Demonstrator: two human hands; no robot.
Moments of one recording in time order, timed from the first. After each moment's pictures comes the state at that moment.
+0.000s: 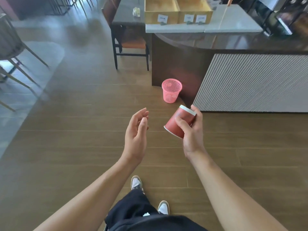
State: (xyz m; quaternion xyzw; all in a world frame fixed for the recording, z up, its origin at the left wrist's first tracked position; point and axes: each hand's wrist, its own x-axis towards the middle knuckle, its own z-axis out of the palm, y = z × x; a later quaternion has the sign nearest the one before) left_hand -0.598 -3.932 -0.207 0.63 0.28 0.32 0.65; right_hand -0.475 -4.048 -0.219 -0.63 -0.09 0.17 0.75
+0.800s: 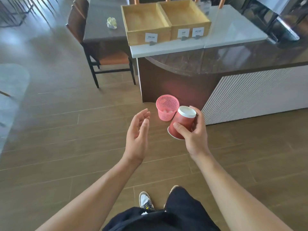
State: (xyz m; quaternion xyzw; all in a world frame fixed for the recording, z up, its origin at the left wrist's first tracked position) left_hand -0.316 -3.631 -0.224 0.67 0.23 0.24 0.67; right_hand -0.221 -3.786 -0.231 -0.69 -0.09 0.09 0.71
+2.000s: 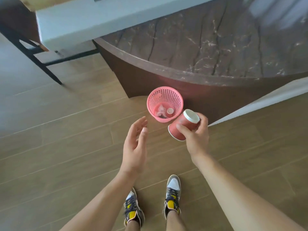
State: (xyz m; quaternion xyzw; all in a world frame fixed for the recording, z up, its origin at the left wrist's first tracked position) left_hand 0.038 -3.487 -0.519 0.68 0.31 0.10 0.66; right_hand 0.134 -3.645 -0.556 -0.74 0.13 0.13 0.64
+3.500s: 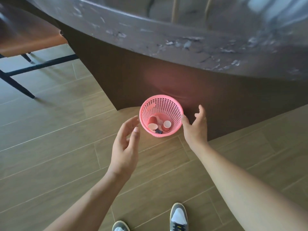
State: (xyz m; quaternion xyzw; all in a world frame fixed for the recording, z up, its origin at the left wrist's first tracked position) left_hand 0.128 -3.419 -0.663 0.72 0.24 0.10 0.64; right_hand 0.259 -3.607 -0.728 -0.88 0.12 0.09 0.45
